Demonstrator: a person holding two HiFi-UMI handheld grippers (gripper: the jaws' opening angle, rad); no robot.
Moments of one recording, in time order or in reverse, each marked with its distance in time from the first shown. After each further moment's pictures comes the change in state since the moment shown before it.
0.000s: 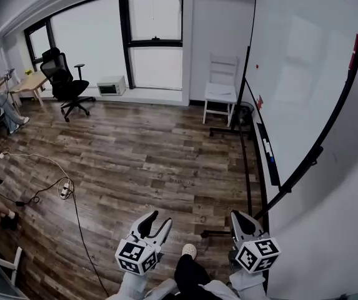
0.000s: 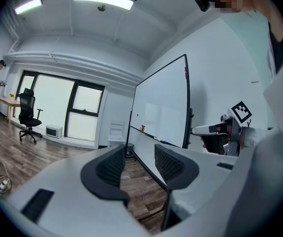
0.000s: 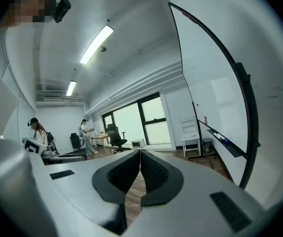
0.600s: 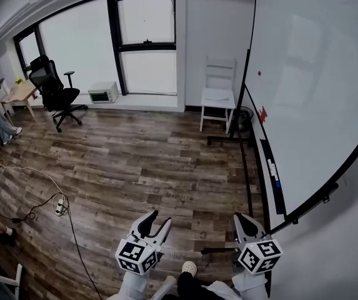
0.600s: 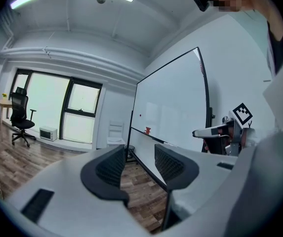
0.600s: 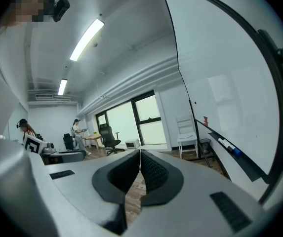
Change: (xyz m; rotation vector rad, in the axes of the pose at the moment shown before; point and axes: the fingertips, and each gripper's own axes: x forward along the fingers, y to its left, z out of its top) left arm 0.144 0.082 0.036 0.014 0.006 -0.034; right arm 0.130 -0.080 0.034 0.013 0.014 -0.047
